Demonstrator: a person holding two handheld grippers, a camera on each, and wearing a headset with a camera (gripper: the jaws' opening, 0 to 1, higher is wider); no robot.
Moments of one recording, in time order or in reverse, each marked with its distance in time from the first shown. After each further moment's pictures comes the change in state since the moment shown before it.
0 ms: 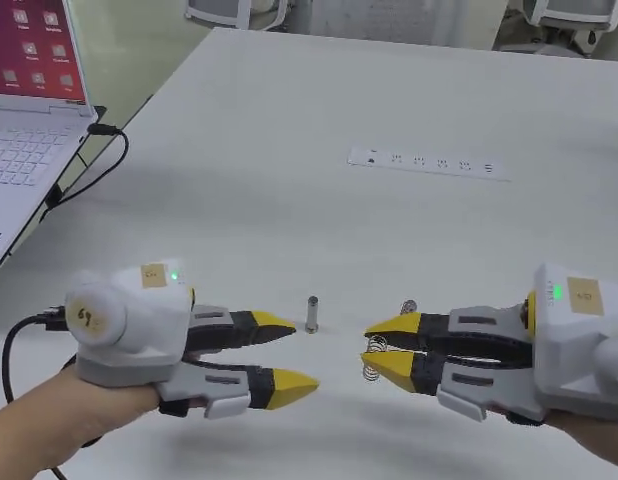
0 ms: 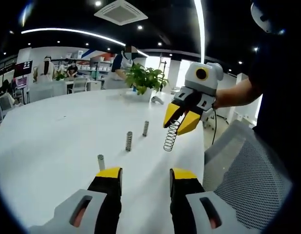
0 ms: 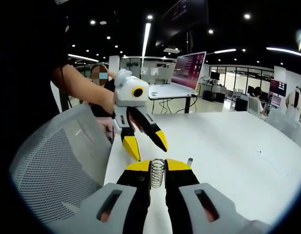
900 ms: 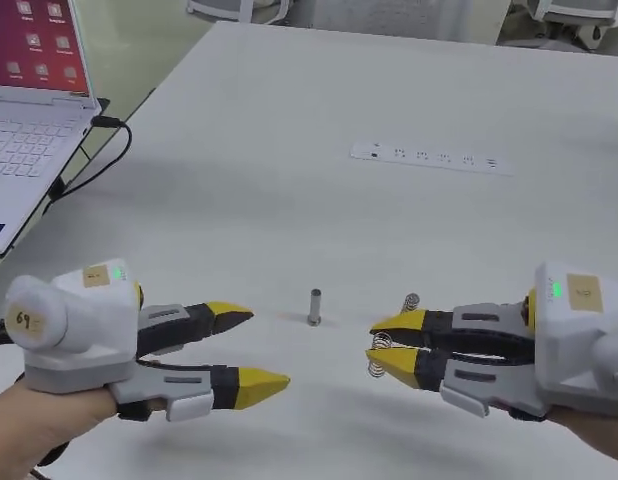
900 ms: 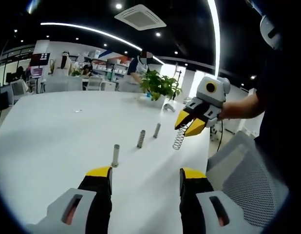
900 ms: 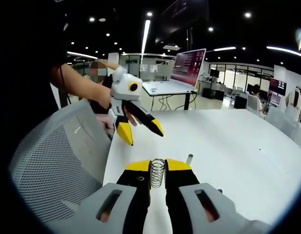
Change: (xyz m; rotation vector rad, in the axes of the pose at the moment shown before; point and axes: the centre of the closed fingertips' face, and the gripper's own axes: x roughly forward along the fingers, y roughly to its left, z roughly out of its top) left arm -0.030 0.015 -0.008 -0.121 -0.064 0.095; right arm 0.000 -0.002 -0.010 -0.001 0.028 -0.007
